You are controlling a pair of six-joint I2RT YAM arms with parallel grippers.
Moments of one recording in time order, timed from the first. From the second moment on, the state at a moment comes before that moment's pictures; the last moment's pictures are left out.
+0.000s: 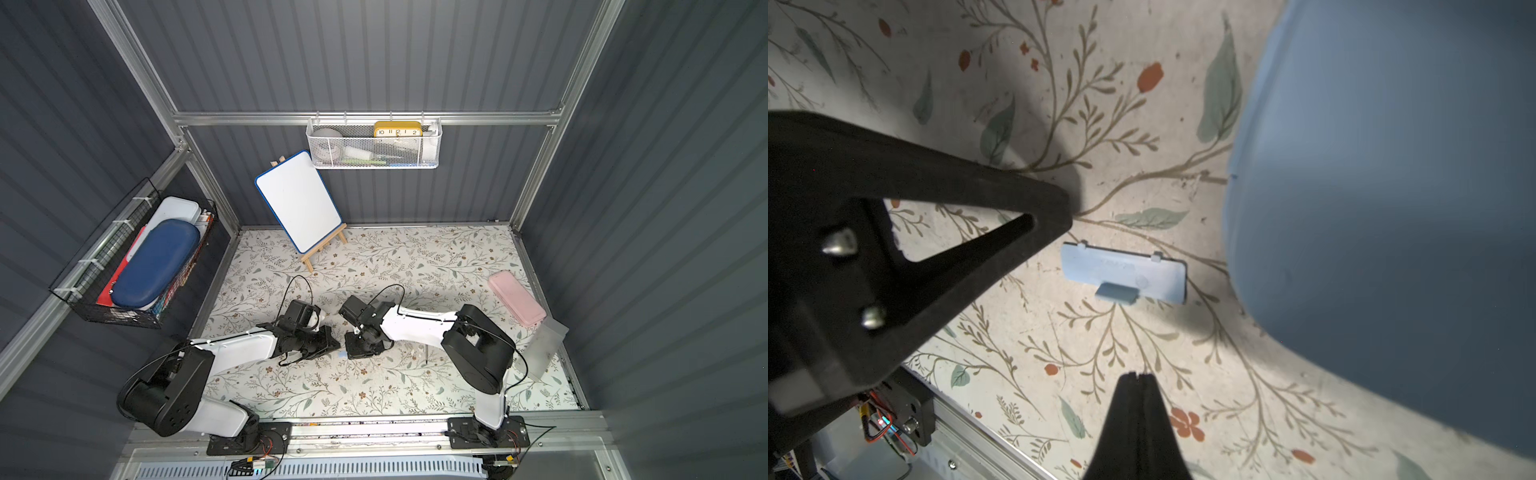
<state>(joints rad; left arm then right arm) -0.50 1.47 0.55 -0.13 0.46 -0.72 0.95 1.84 1.19 -0.57 -0.23 0.73</state>
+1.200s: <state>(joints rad) -0.59 1.24 0.40 -0.21 0.45 -0.82 0.94 1.88 1.33 -0.72 -0.08 0.67</state>
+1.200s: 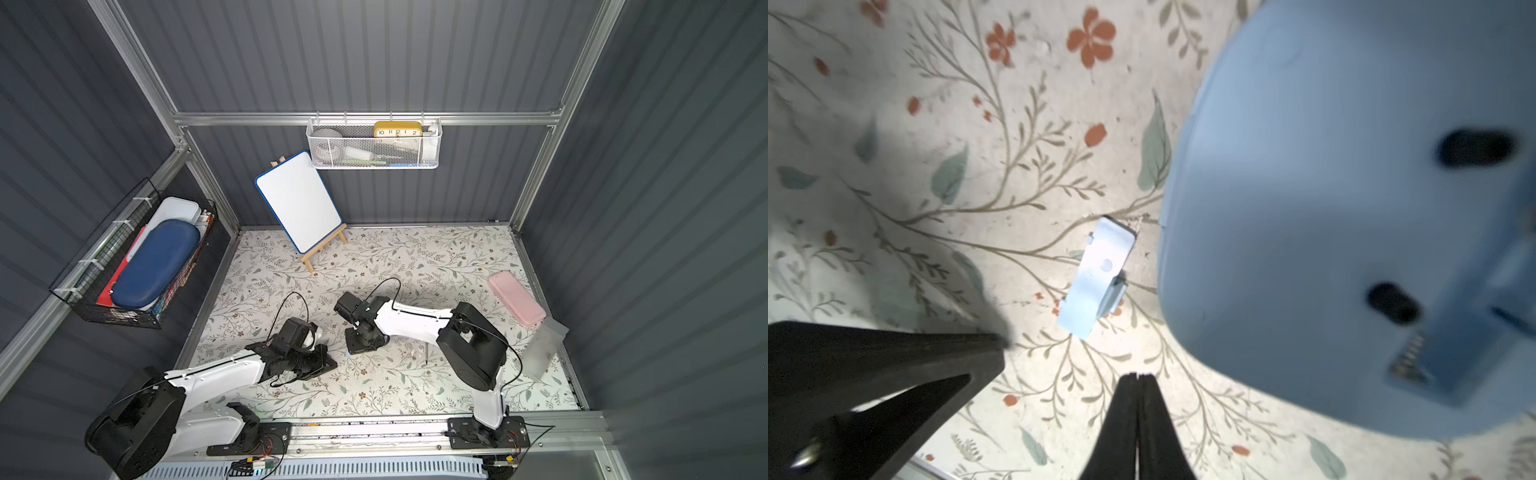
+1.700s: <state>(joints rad) -0.57 1.23 0.46 -0.26 0.38 -0.82 0.95 1.96 1.41 -0.76 -0.08 0.69</state>
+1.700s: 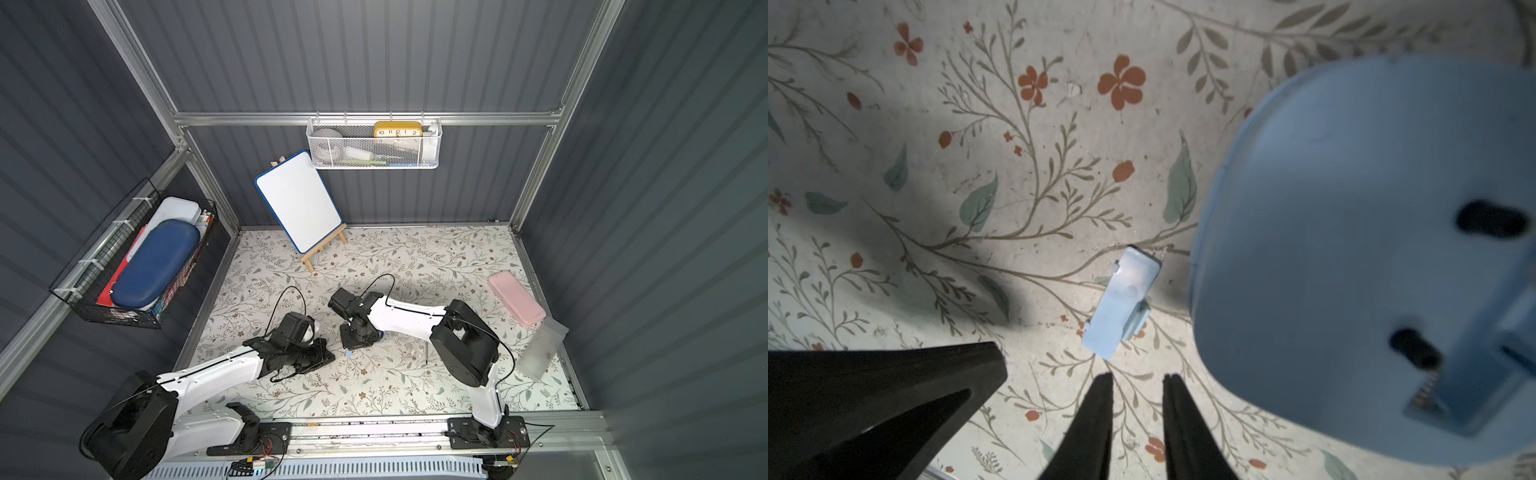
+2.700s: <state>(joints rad) -0.56 1.23 0.45 -0.21 0.39 -0.81 0.96 2.07 1.50 -0.81 -0.08 0.71</state>
